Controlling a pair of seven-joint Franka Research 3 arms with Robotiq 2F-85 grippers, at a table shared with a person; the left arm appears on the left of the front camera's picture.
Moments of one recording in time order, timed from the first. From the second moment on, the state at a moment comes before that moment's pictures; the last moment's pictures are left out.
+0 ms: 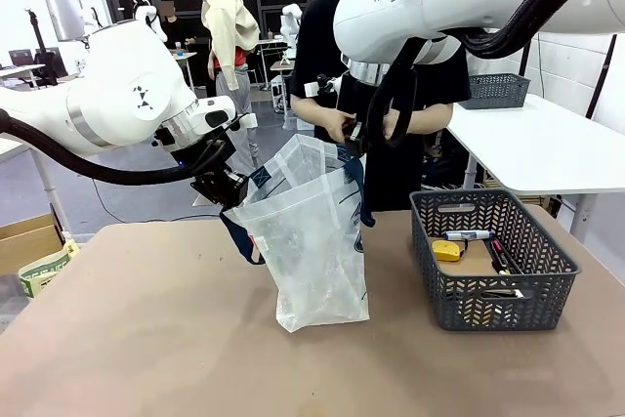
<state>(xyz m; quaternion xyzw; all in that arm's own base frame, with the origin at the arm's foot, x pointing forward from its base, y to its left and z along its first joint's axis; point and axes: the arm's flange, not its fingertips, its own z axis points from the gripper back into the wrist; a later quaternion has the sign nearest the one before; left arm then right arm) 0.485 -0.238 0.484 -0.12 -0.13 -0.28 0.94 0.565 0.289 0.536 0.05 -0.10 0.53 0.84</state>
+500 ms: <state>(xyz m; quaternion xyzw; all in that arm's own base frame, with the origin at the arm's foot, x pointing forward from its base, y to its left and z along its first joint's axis) 0.485 -0.238 0.484 -0.12 -0.13 -0.28 0.94 0.565 0.289 0.536 0.05 -0.10 0.53 0.84</state>
